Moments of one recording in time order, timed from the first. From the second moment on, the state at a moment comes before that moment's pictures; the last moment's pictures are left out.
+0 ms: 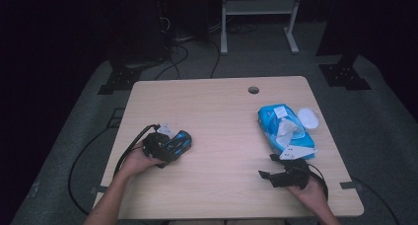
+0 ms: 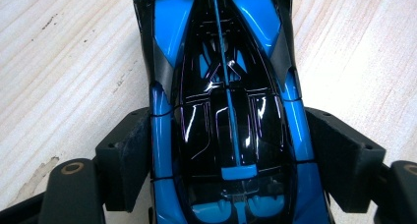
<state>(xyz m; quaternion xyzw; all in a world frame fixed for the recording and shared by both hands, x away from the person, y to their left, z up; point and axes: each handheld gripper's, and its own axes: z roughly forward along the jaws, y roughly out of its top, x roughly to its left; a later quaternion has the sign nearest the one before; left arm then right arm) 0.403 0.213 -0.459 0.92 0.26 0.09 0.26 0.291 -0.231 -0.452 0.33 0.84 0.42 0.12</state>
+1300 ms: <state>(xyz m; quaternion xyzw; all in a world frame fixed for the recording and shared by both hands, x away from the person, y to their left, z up) 0.399 0.216 -0.446 0.92 0.27 0.10 0.28 0.291 -0.231 -0.449 0.32 0.83 0.43 0.13</state>
